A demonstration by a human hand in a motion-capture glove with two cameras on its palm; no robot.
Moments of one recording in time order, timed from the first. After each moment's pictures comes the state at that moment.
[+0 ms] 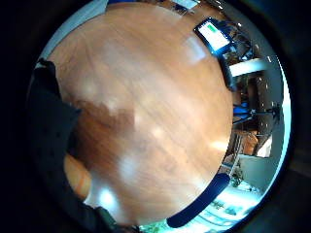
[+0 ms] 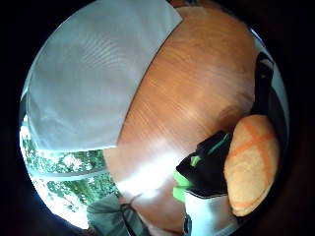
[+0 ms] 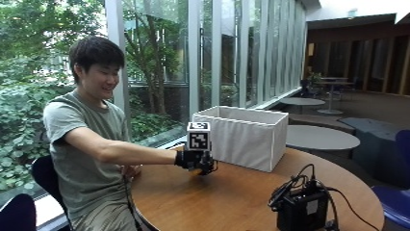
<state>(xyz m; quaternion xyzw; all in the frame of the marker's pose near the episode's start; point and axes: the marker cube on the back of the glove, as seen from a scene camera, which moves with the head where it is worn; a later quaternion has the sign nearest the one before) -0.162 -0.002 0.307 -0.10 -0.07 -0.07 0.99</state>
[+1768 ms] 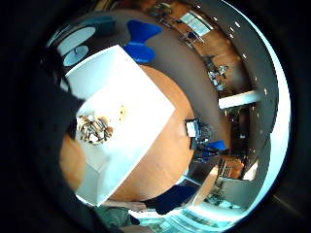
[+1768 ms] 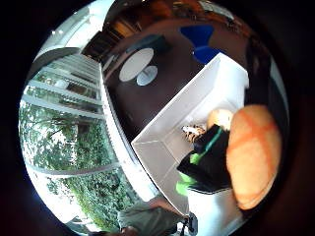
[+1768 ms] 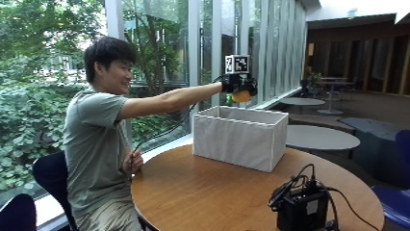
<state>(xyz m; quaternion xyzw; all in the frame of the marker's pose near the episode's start) -0.461 -0.195 0.067 -0.07 -0.01 -0.11 0.99</state>
